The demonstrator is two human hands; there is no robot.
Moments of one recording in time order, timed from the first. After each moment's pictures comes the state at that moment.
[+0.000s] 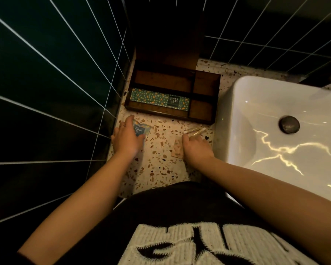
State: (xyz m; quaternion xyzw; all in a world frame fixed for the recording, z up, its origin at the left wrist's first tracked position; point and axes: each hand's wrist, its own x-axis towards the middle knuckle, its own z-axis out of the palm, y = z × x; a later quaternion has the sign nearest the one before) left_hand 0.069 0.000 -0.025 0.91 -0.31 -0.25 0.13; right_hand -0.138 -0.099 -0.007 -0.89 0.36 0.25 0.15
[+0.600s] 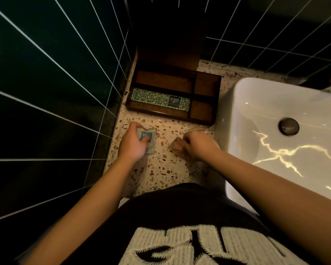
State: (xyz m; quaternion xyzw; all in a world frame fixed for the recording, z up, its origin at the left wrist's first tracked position) left_hand 0.052 0.007 -0.022 0.87 -0.25 -0.33 0.27; right_hand -0.130 -0.124 0.027 -0.85 0.39 0.21 0.29
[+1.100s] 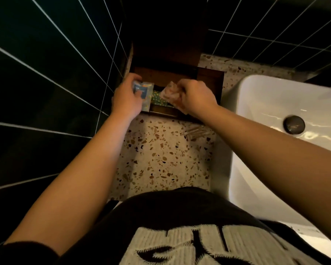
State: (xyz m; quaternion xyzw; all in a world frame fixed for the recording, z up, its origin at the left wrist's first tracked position) left_hand 0.120 -0.095 0.013 0.85 -0.33 -0.25 0.32; right_hand -0.054 -0.209 0.053 -0.86 0.43 0.02 0.28
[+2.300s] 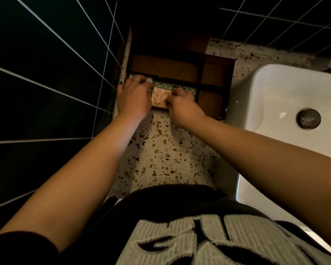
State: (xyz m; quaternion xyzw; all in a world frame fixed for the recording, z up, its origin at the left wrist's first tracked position) left_hand 0.111 -0.102 -0.015 0.86 -0.49 -0.13 0.04; right_hand -0.036 -0.174 -0.001 -0.87 0.38 0.15 0.28
